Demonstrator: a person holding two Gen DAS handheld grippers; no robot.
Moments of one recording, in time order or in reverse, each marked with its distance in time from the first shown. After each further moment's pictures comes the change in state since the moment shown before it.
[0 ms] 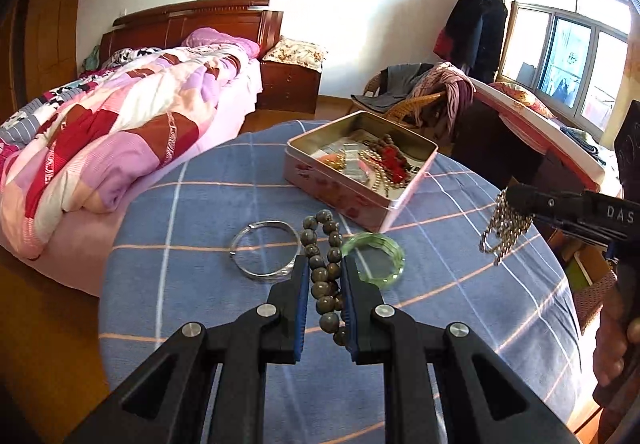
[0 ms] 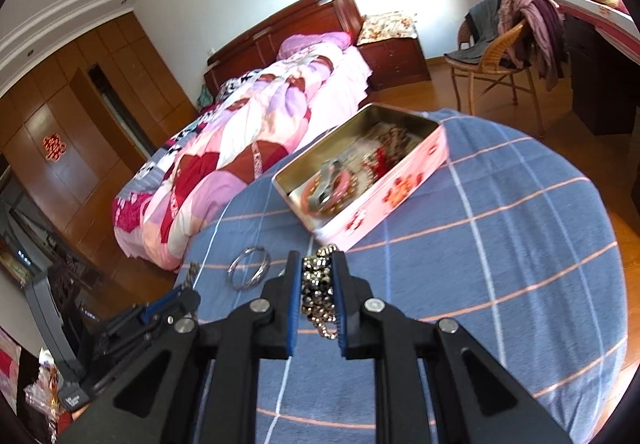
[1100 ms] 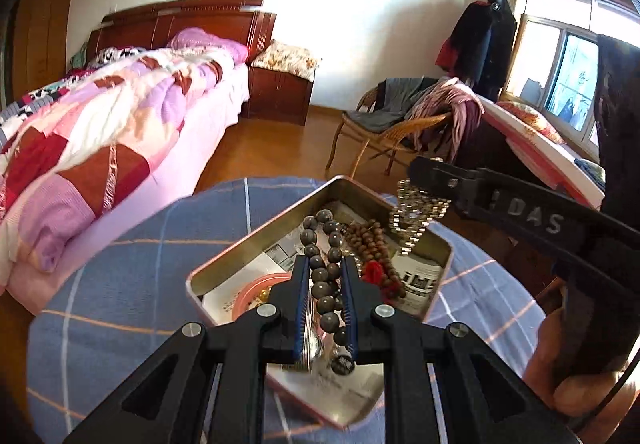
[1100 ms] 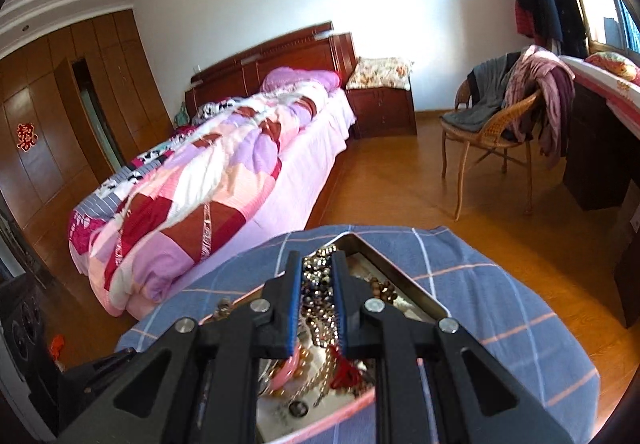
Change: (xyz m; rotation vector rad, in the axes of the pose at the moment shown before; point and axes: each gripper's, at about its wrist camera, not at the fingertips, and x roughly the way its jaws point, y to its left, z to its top) left arm 0.131 -0.039 0.105 -0.042 -0.014 -0.019; right arm 0.114 -0.022 0.119 -0.134 -0.092 -0.116
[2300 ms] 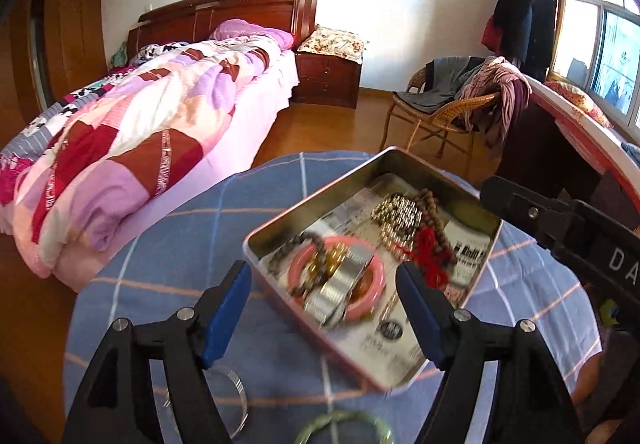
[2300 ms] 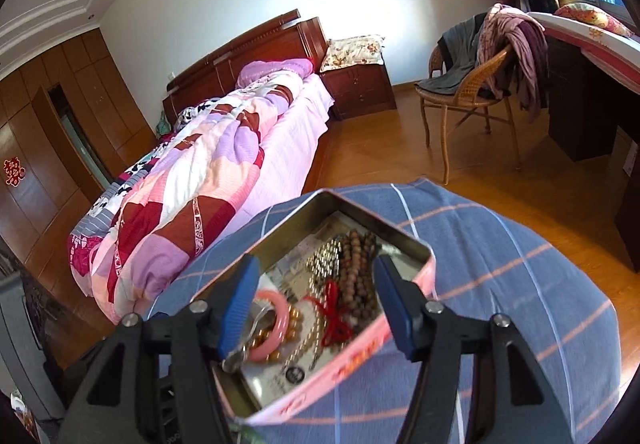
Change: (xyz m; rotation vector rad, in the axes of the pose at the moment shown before) left arm -0.022 -0.004 -0.013 0.008 0.058 0.221; right arm -0.035 -0.007 -0.025 0.136 0.027 -0.028
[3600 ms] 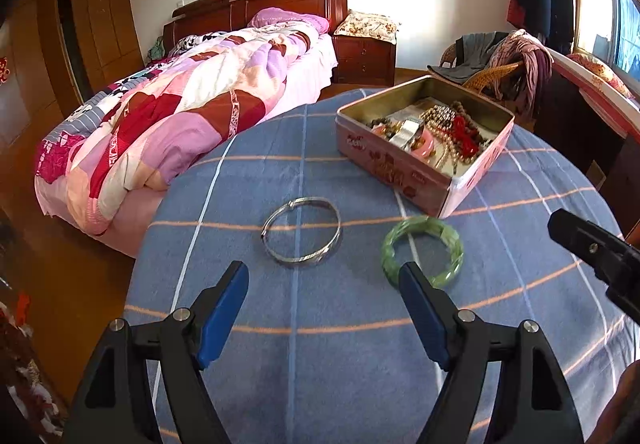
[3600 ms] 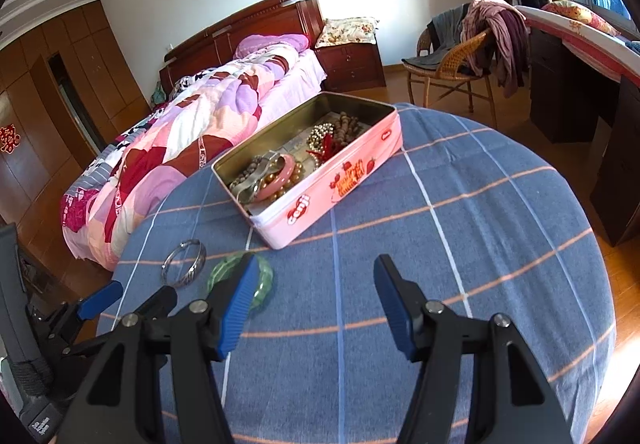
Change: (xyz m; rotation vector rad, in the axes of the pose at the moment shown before) left arm -0.066 0.033 -0.105 0.014 0.048 0.154; right arm -0.070 0.014 -0.112 -0.043 0.071 -0.050
